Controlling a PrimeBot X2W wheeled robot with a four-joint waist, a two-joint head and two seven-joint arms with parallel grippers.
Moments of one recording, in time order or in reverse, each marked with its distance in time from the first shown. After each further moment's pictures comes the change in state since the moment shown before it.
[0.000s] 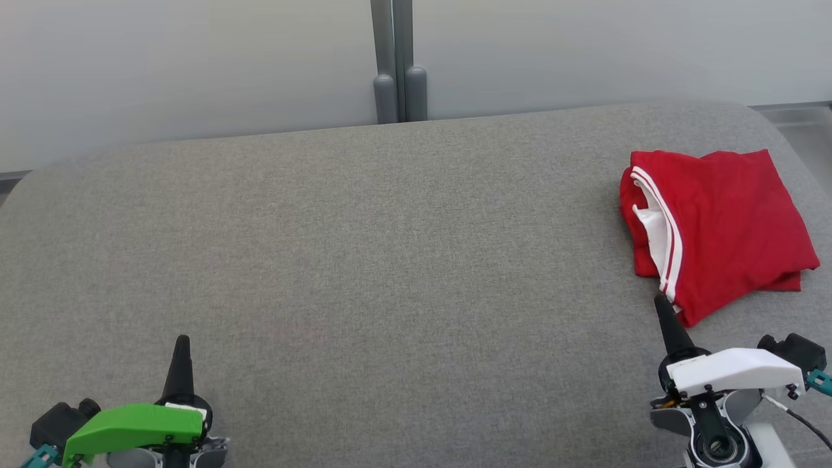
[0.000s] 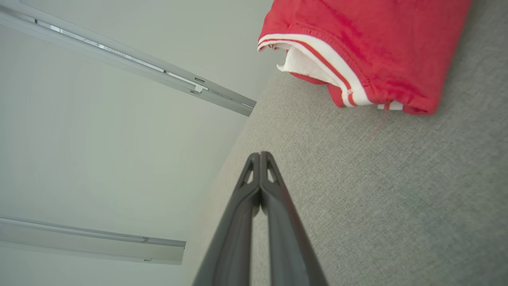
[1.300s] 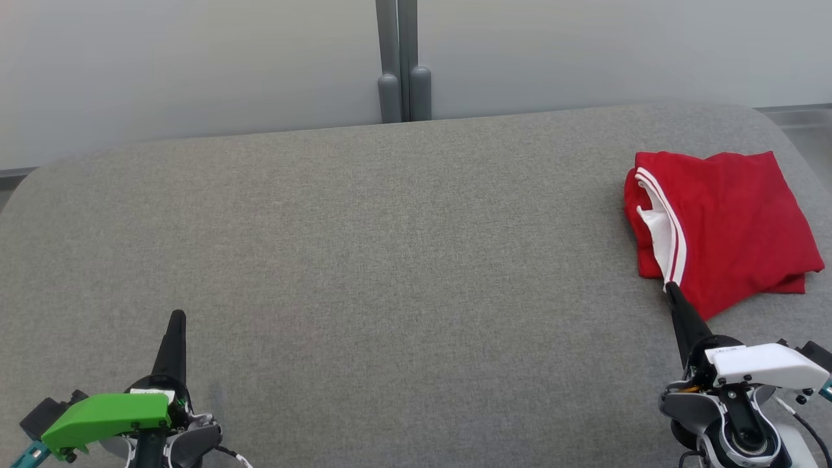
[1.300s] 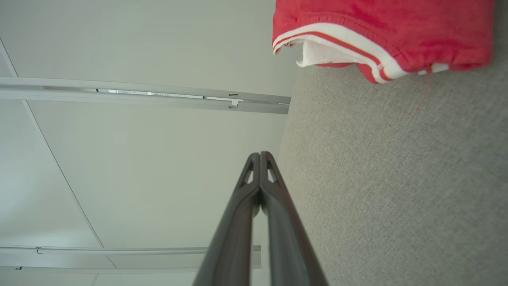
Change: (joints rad) left arm -0.021 0.003 0.021 -0.056 -0.338 -0.024 0.088; right arm 0.005 -0.002 -0.042 -0.062 0.359 0.000 0.087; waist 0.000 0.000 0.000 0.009
